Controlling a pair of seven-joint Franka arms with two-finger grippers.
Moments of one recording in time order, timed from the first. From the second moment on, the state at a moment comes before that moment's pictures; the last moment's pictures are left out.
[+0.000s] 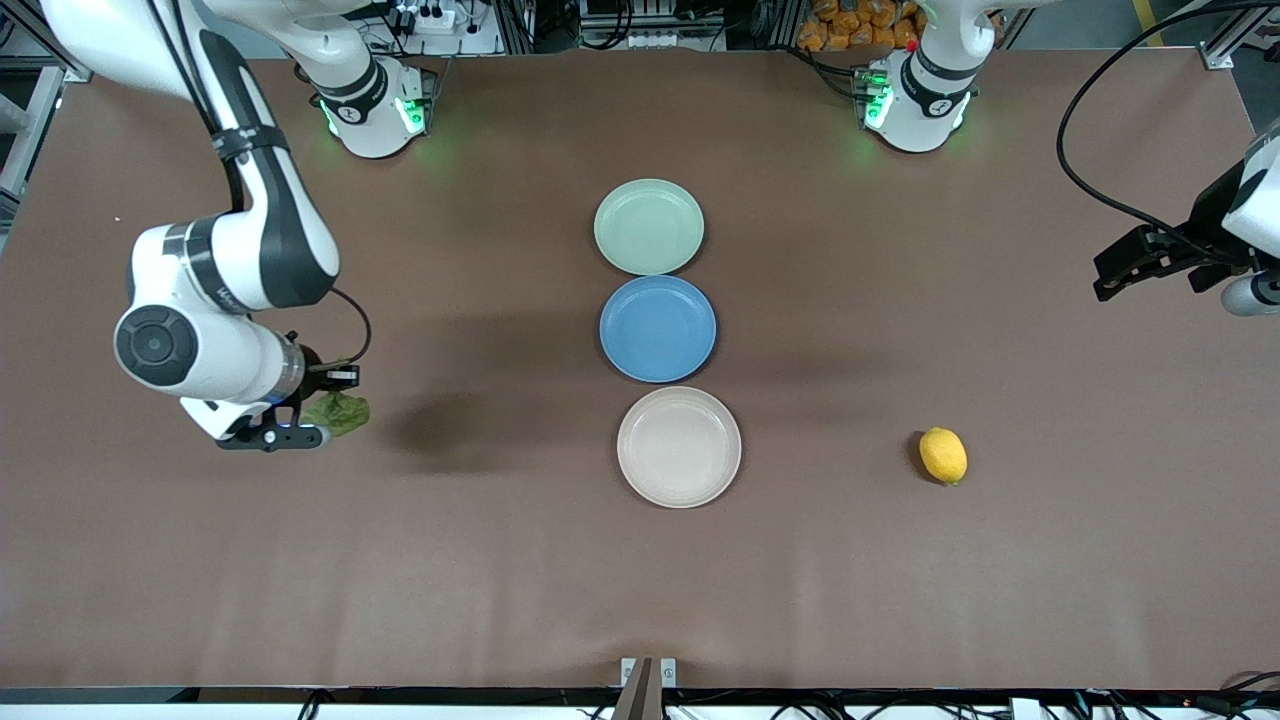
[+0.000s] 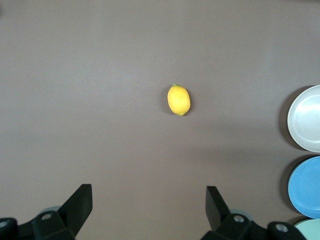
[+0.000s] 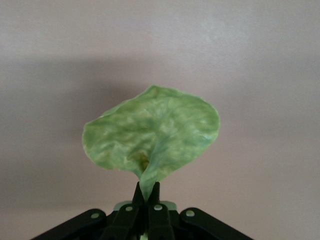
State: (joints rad) left arm 0.01 0.05 -0.10 -1.50 0.05 1.60 -0.16; right arm 0.11 0.40 0.03 -1.71 -0.04 1.88 0.15
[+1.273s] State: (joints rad) left arm 0.05 0.05 -0.09 -1.50 0.03 1.61 -0.12; right arm 0.03 0.53 0.03 -1.88 -0.08 2.21 0.10
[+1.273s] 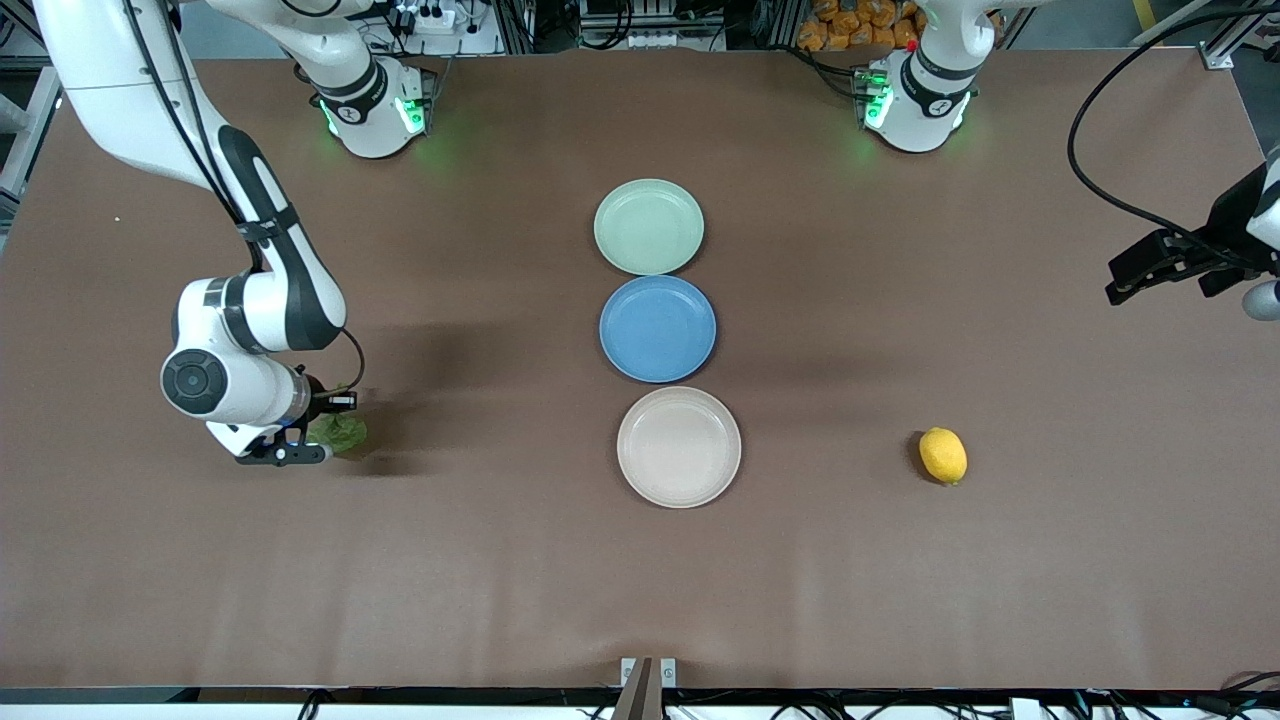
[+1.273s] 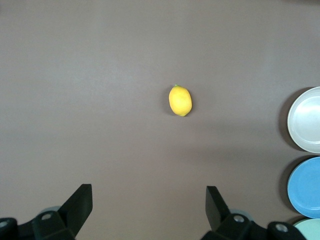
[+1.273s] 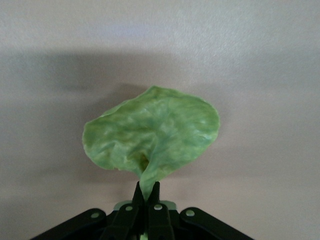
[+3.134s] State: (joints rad) left arm 0.04 0.05 -0.13 -1.51 0.03 1.58 -0.12; right arm 0.01 0.41 0.03 -2.16 -0.11 2.43 0.09
